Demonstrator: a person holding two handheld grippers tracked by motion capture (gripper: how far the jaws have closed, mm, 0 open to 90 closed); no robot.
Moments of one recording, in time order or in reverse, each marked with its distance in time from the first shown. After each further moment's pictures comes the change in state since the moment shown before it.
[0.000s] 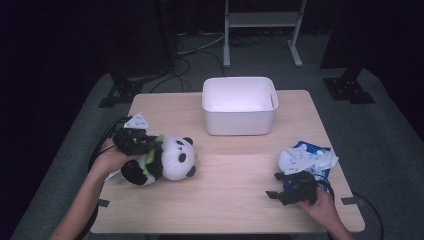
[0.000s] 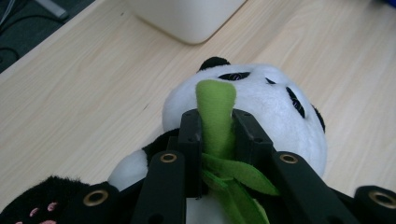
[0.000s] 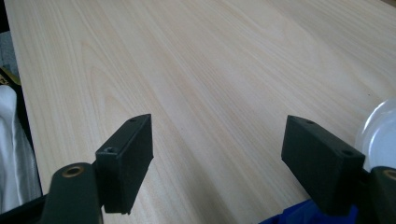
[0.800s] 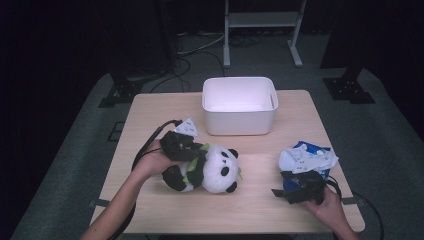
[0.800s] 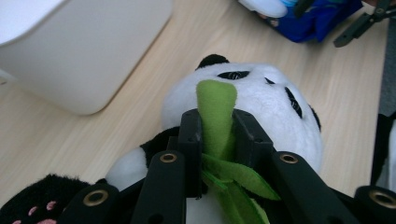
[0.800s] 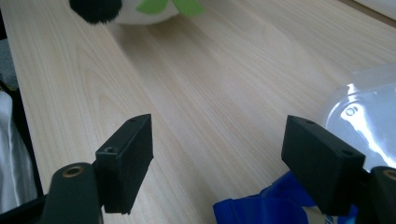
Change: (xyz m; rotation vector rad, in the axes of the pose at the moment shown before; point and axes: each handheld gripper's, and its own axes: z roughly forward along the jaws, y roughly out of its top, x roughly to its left) left arm -0.083 0.072 0.057 -0.015 -0.213 0.135; right arm -0.005 -0.006 -0.017 -0.030 -0.030 0.021
